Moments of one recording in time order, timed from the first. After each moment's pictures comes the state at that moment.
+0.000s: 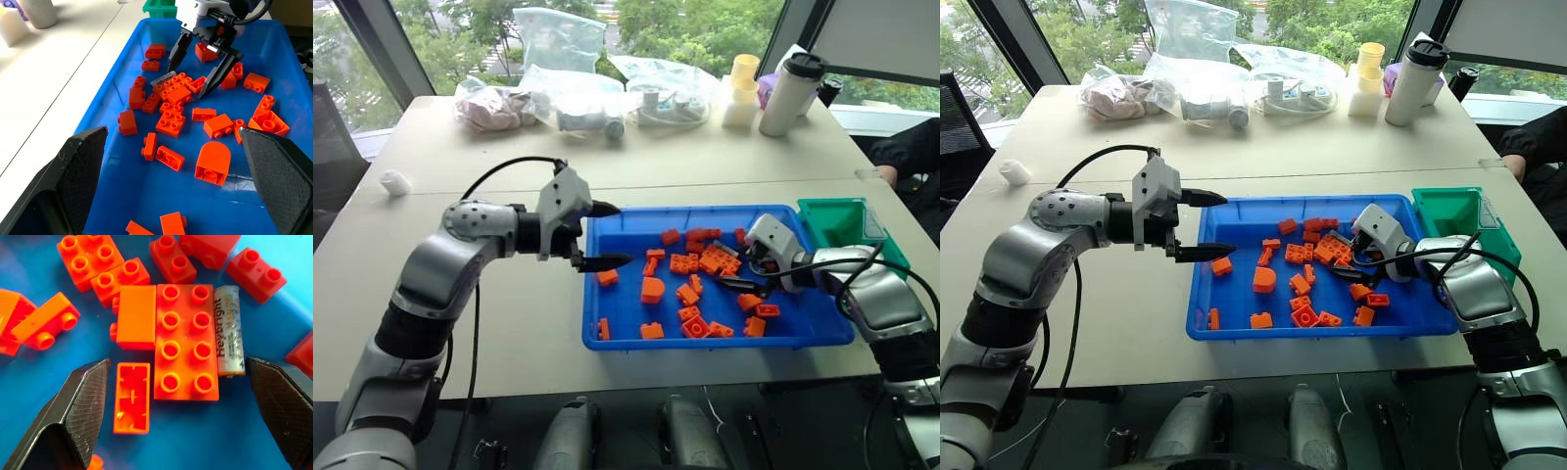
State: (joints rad) left arm -0.62 0.66 -0.15 -0.27 -0.42 0.64 -1.02; right arm -0.39 -0.84 0.09 -0.02 0.21 0.69 0.95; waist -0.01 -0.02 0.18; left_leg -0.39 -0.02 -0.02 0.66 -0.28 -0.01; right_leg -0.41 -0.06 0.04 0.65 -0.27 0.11
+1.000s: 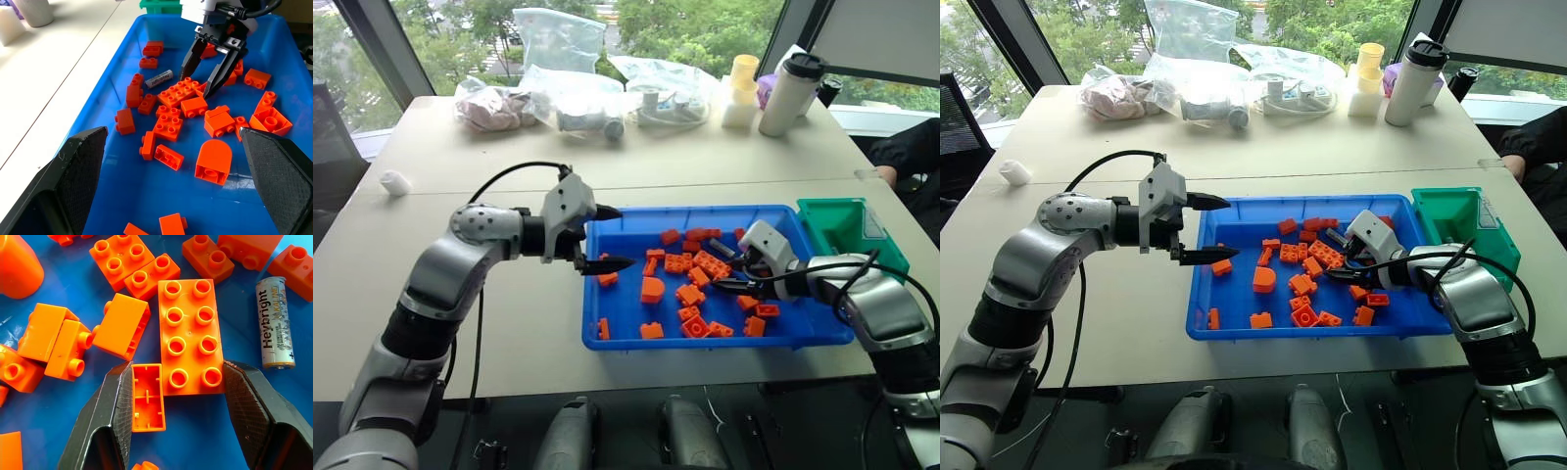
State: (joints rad) left arm -0.62 0.64 -0.17 -0.25 -0.40 0.60 -1.02; right arm -0.36 -0.81 0.08 -0.15 0.28 0.80 0.93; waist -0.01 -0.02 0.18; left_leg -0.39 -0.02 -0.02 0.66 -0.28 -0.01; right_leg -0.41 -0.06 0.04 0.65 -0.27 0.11
